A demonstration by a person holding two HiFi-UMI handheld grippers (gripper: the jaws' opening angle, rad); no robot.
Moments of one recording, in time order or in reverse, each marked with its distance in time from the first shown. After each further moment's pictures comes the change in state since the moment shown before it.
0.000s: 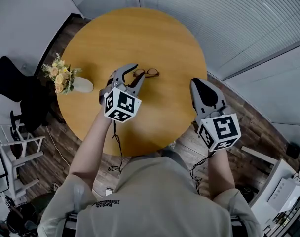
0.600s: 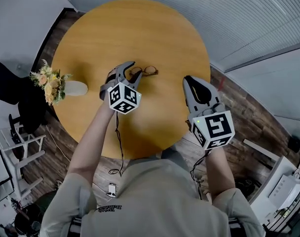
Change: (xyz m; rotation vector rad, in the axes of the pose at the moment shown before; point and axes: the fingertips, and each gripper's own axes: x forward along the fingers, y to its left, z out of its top) left arm 0.085 -0.008 -0.090 0.096 0.161 -0.046; right arm 0.051 -0.007 -0.040 0.011 0.083 0.014
